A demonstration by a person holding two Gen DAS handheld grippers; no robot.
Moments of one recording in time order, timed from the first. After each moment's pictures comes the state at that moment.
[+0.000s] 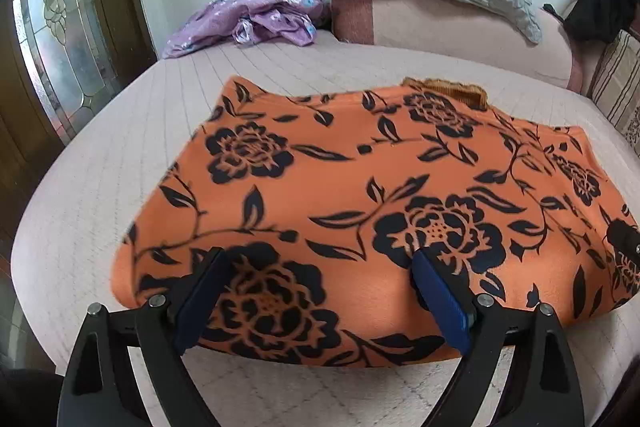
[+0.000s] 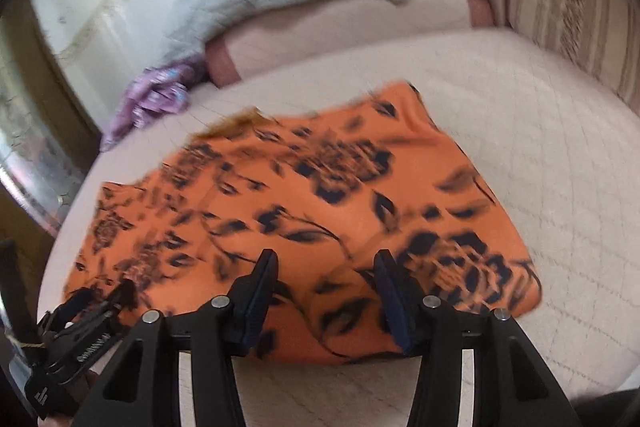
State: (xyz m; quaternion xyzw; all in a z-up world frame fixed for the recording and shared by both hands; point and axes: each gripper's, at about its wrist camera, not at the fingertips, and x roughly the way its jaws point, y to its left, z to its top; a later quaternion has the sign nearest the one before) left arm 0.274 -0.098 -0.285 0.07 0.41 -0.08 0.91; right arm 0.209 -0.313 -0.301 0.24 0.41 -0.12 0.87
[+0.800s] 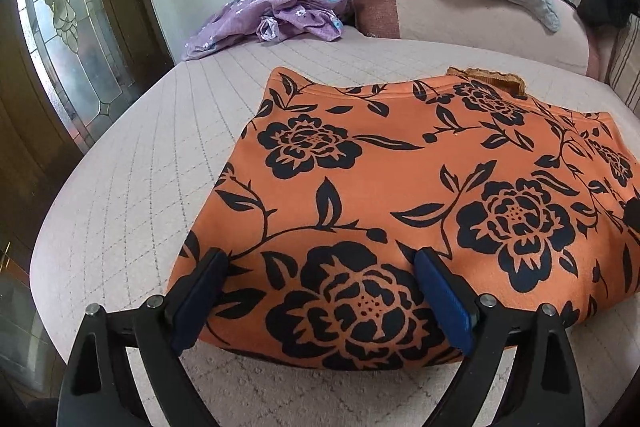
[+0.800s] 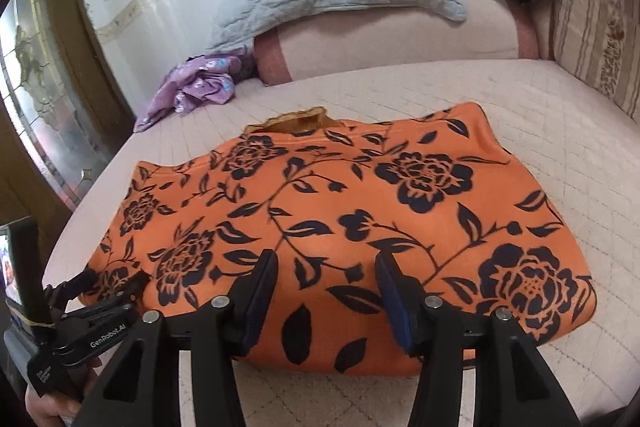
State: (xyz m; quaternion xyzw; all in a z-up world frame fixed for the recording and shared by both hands) left arm 0.285 -0.066 -0.297 0.10 0.41 -0.05 0.90; right arm 0.217 -0.272 -0.299 0.20 0.40 -0.07 0.89
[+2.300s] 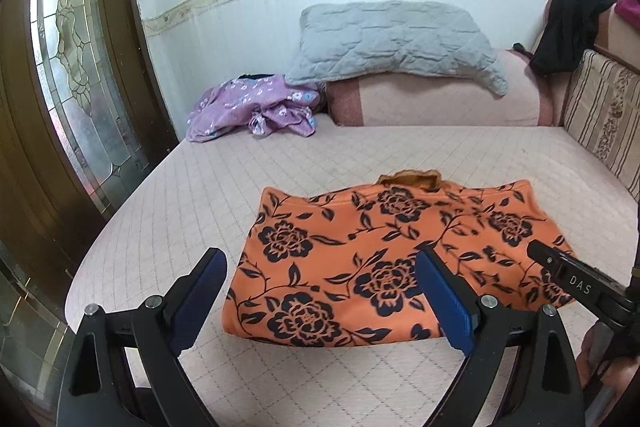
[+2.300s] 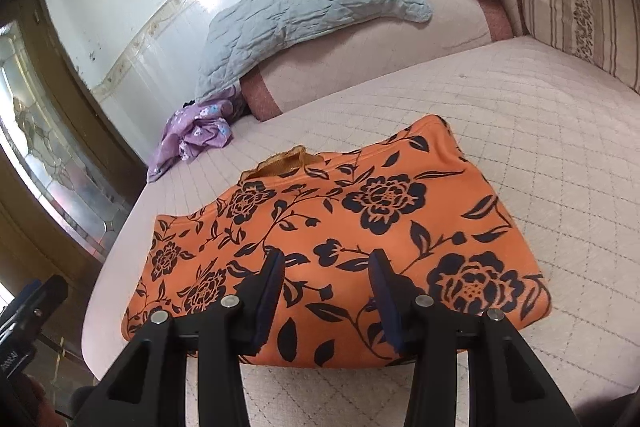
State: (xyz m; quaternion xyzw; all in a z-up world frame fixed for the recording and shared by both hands) left arm 0.204 -0.103 -0.154 0.10 0.32 -0.08 0.94; right arm 0.181 -0.323 -0.270 0.30 0.36 -0.09 0.88
